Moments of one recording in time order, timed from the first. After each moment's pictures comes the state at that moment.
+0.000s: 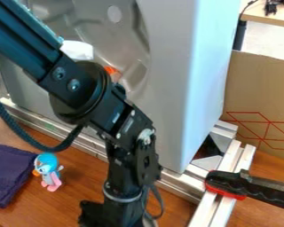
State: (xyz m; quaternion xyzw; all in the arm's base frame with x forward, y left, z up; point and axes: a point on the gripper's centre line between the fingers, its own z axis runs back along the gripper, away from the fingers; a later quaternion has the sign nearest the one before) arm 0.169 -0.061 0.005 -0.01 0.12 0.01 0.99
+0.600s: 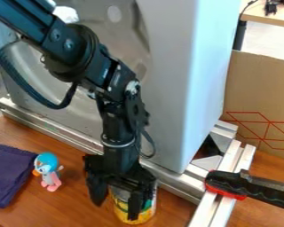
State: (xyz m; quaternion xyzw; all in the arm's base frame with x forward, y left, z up) arm 0.223 -0.024 0.018 -0.02 0.06 0.07 1.00
